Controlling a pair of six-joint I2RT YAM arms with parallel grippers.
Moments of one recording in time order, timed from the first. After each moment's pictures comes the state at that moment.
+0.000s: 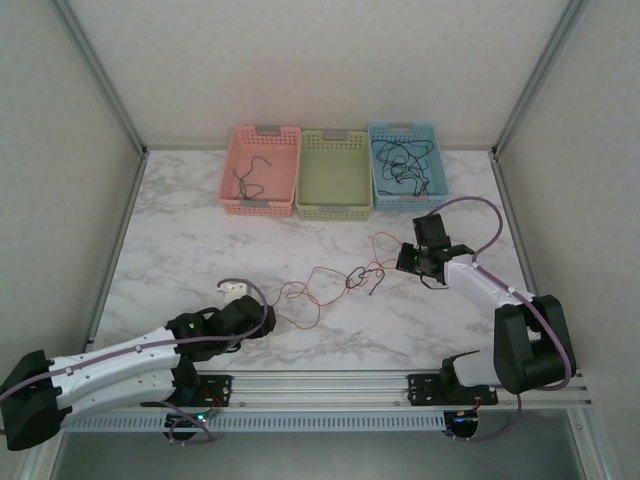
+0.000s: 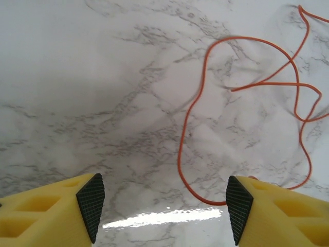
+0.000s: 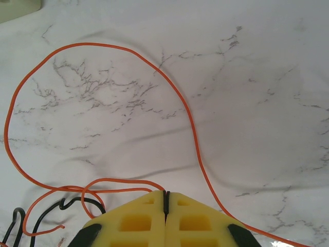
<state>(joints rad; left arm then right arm) -1.02 0.83 0.36 -0.49 -0.34 -1.05 0.29 1.36 0.73 -0.40 0.01 0.46</state>
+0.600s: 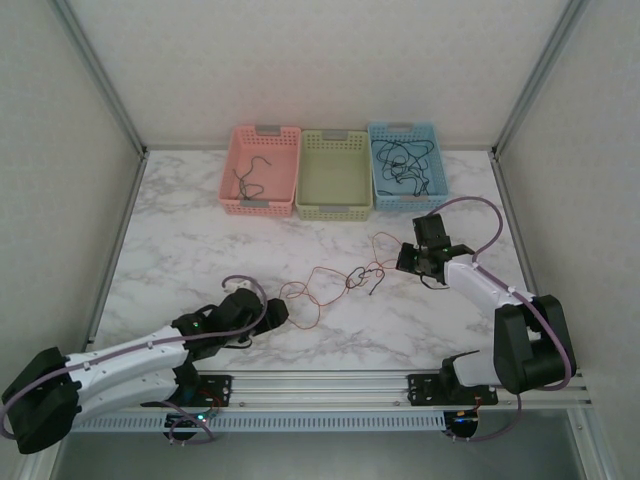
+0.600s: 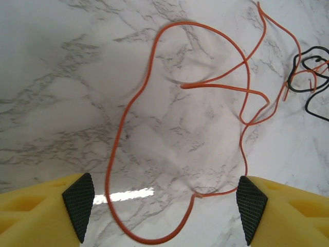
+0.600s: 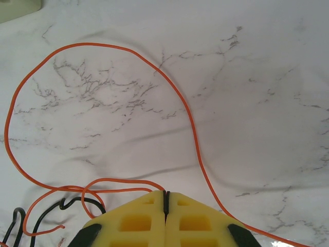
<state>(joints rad) -0.91 0.91 0.29 -0.18 -0.10 -1.14 0.29 1.36 0.73 -0.40 0.01 0.46</state>
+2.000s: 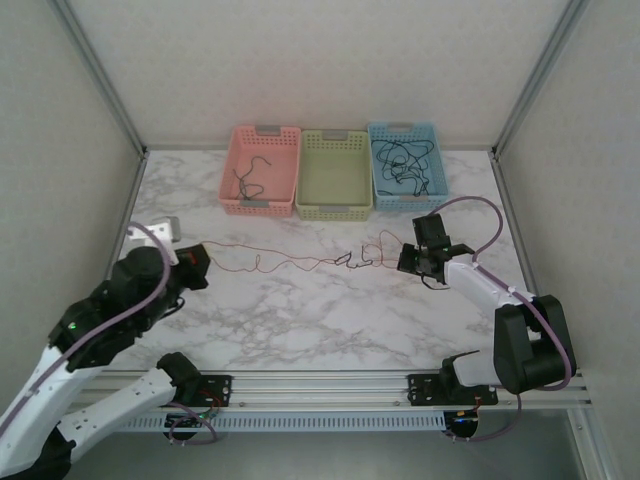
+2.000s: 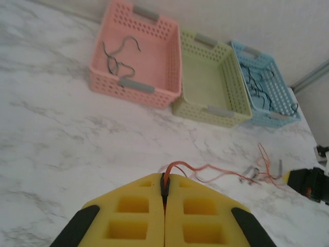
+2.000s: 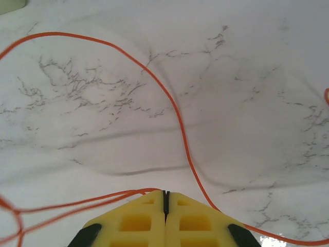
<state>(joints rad) -0.74 0.61 1.16 -1.00 -0.45 -0.65 0.29 1.36 0.73 -0.42 0.04 0.45</state>
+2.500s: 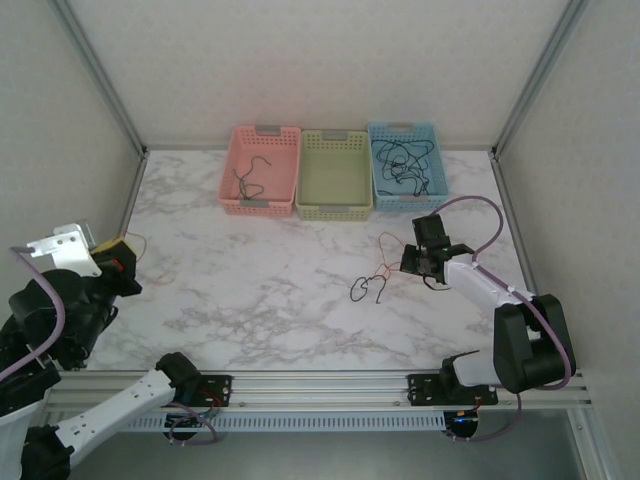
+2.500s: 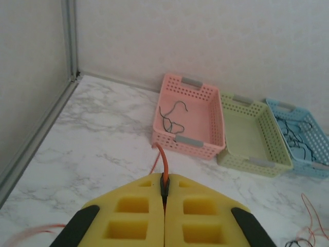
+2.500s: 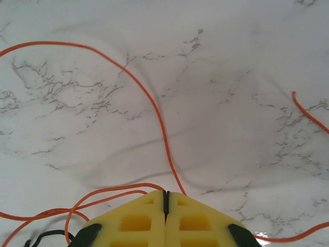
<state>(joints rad) -0.74 0.57 1.39 -1.18 -0.66 -0.50 0.29 1.36 0.73 -0.43 0.10 0.44</state>
